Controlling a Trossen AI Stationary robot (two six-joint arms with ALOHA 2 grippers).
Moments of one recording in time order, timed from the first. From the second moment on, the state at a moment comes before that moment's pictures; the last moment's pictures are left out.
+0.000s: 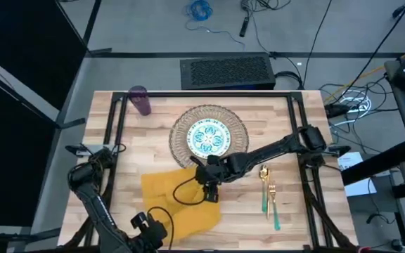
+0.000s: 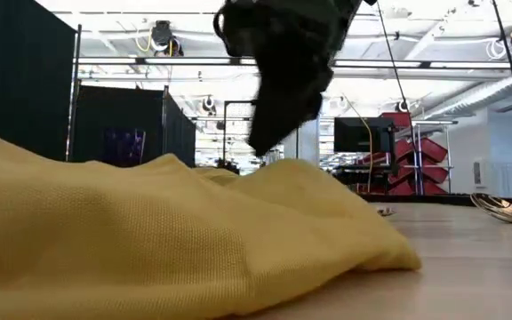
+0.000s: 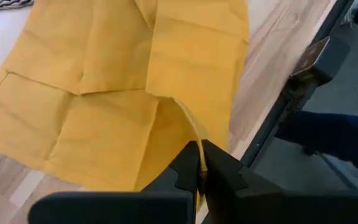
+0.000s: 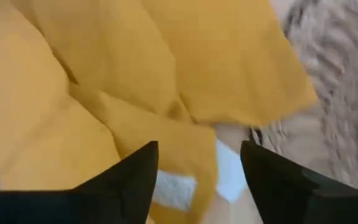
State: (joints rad) left arm -0.98 2.08 1.97 -1.40 -0.48 -1.57; right arm 0.25 1.98 1.48 -0.65 0.05 0.38
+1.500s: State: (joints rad) left arm -0.98 2.08 1.97 -1.40 -0.48 -1.59; right arm 0.41 2.01 1.48 -0.68 -0.03 0.31
